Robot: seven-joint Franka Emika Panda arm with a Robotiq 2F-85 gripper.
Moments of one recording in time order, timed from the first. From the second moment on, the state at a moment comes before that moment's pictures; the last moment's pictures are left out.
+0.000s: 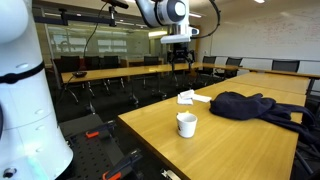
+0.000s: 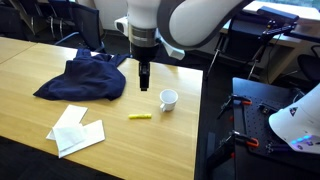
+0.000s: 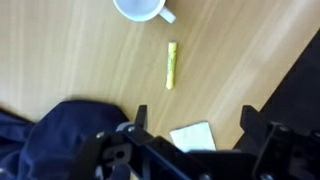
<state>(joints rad) 0.11 0.22 0.03 -2.08 -0.06 2.42 -0.23</state>
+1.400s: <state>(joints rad) 0.03 0.95 0.11 -1.59 -0.07 2.51 -0.33</state>
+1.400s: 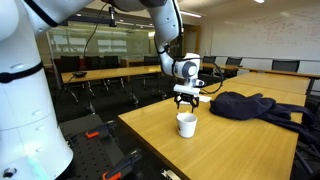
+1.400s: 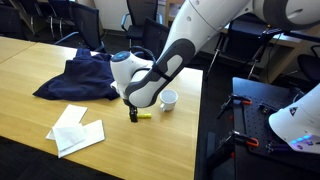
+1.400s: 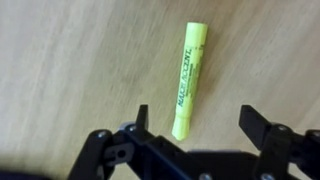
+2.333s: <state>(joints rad) 0.06 1.00 0.07 -1.51 -0.07 2.51 -0.21</state>
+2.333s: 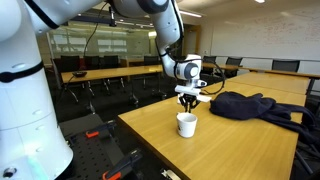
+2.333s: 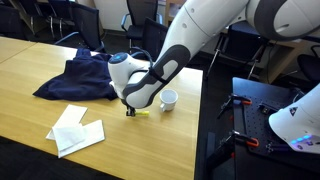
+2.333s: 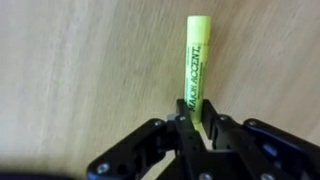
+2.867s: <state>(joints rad) 0.20 0.86 -0.12 -1.57 -0.08 2.52 0.24</state>
